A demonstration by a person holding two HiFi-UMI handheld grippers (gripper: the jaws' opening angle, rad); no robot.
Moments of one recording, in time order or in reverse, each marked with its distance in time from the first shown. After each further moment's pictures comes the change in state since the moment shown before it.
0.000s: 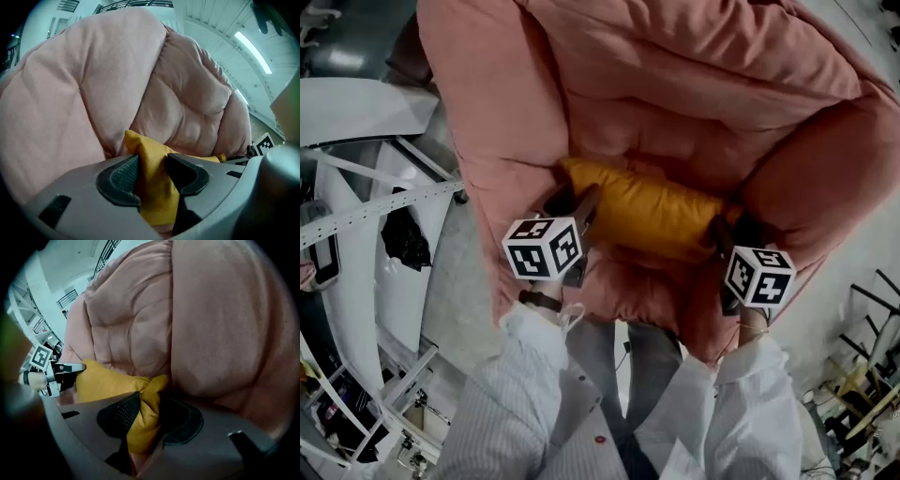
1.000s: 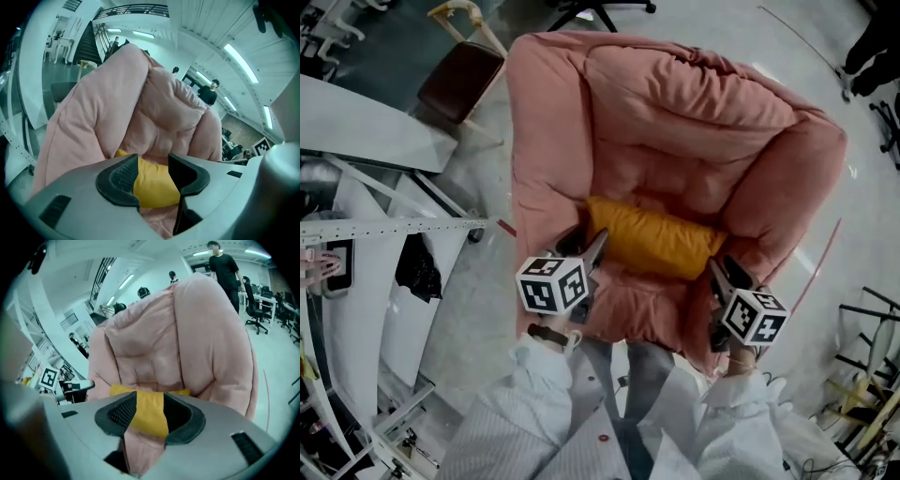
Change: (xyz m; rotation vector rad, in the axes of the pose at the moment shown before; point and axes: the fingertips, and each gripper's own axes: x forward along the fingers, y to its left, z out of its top) left arm -0.061 0.007 -0.008 0.032 -0.054 -0.077; right arm -0.039 0.065 -0.018 0.177 -0.190 0.090
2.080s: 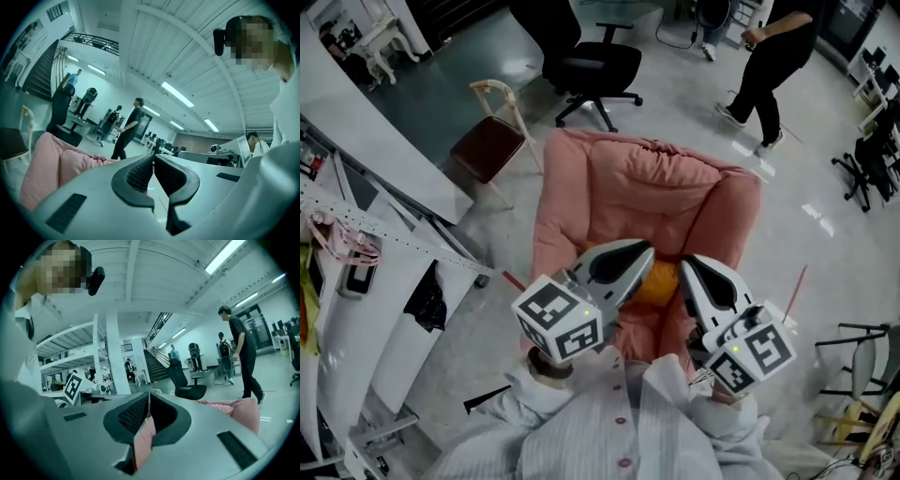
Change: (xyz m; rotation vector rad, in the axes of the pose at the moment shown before) left arm -0.124 -0.262 0.086 0.372 -0.395 -0.483; right arm -0.194 0.159 0.113 -0.378 -0.623 0.459
